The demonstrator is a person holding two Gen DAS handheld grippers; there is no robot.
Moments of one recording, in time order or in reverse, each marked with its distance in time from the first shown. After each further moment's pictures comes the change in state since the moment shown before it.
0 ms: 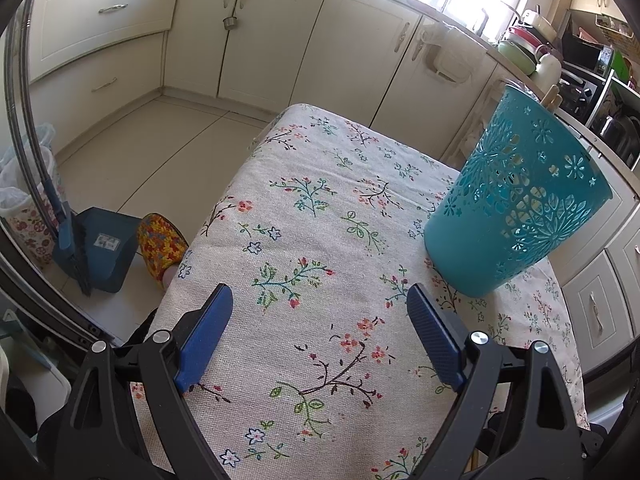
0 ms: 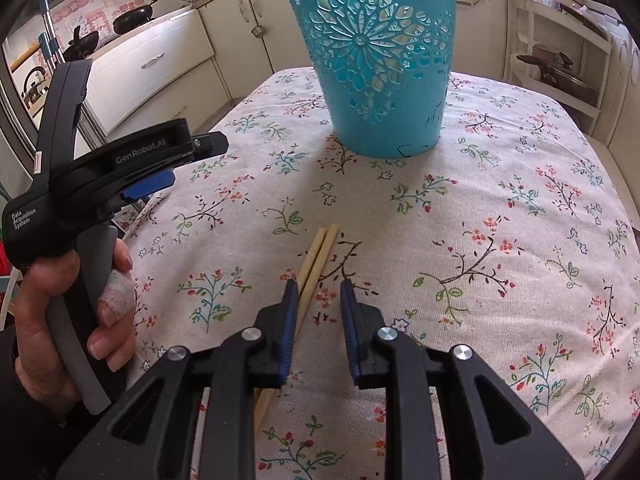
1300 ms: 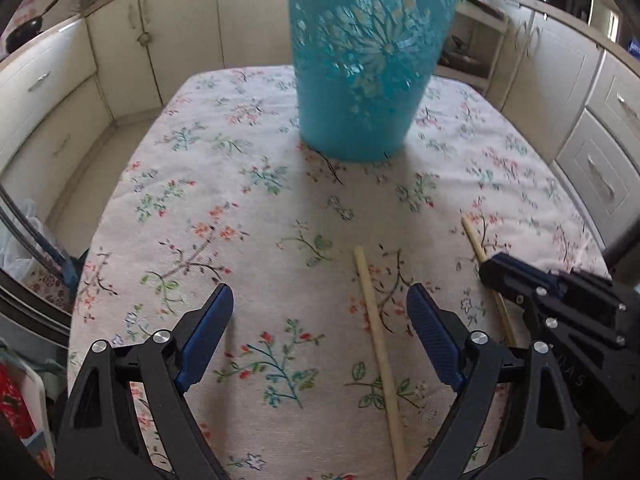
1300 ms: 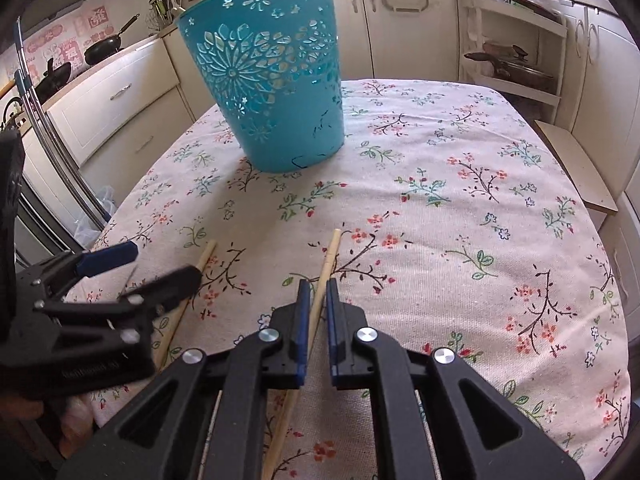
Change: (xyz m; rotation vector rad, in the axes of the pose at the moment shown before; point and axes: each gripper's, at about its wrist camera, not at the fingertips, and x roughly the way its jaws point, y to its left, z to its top) left arm -0.014 -0.107 -0.073 0.369 0.178 0.040; right arm -0.018 -0.065 -0.012 0.098 -0.078 -0.066
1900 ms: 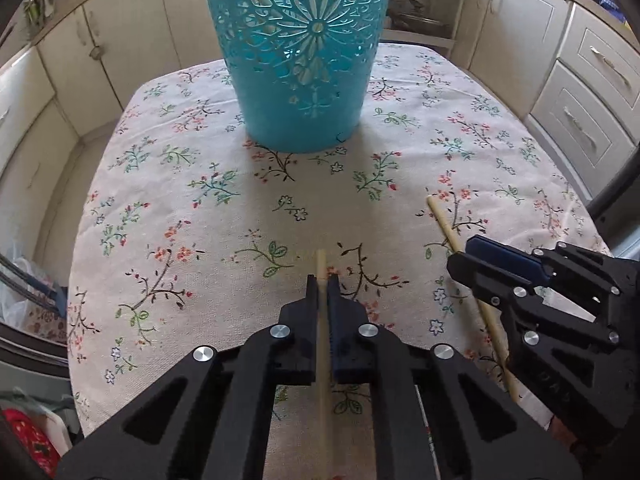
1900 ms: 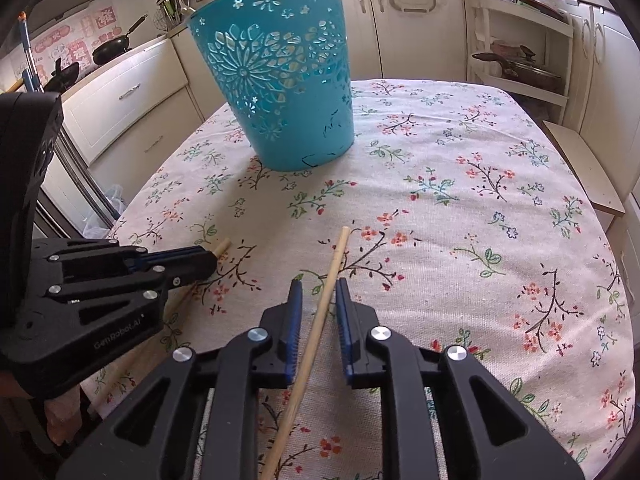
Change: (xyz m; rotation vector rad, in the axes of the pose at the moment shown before) left arm 0.005 -0.017 0.016 0.135 0.088 -0.082; right arm -0.002 -0.002 -0.003 0.001 -0.005 0.046
